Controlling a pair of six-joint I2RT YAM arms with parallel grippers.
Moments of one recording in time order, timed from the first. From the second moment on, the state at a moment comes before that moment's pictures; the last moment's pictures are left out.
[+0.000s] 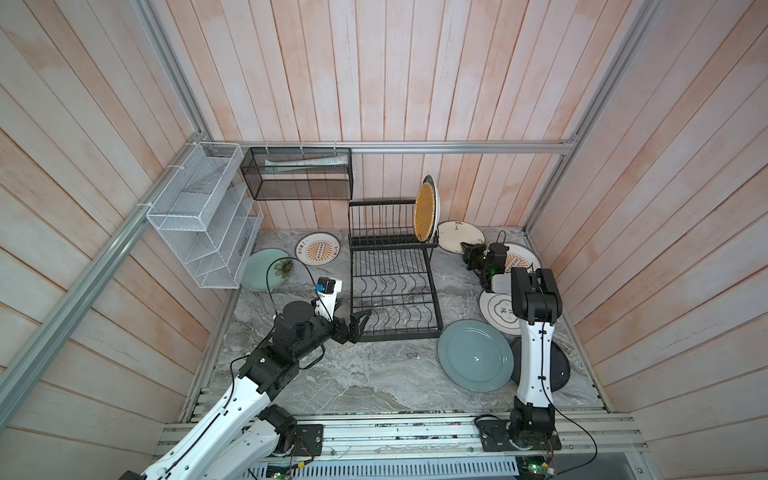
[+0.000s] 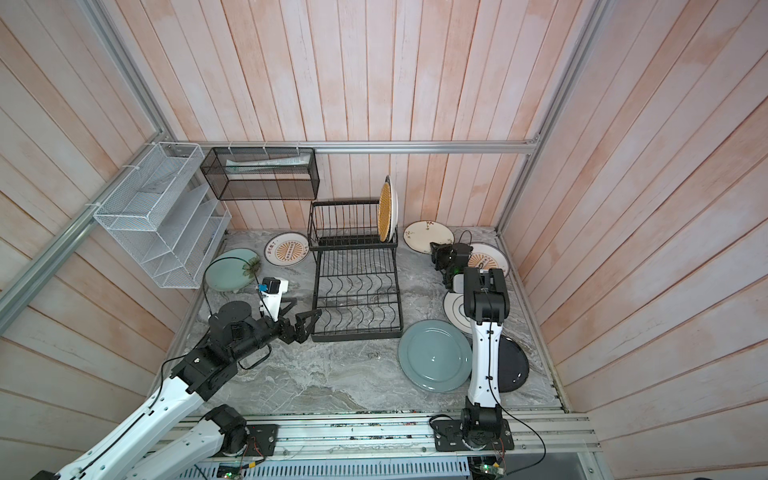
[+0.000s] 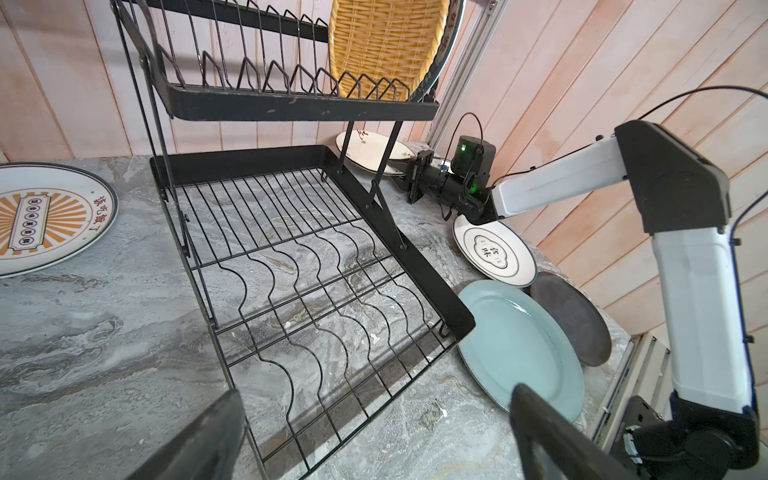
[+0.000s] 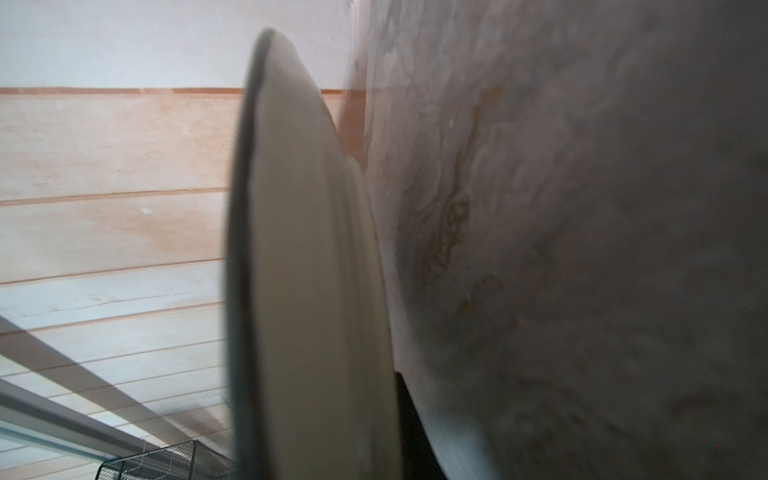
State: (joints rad) left arm -0.54 0.77 0.65 -0.20 0.19 -0.26; right arm -0.01 2.45 1.44 0.77 -0.41 1.51
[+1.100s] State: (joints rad) left arm -0.53 0.60 0.51 -0.01 0.30 -0.26; right arm -0.13 1.41 0.59 0.70 -0.51 1.40
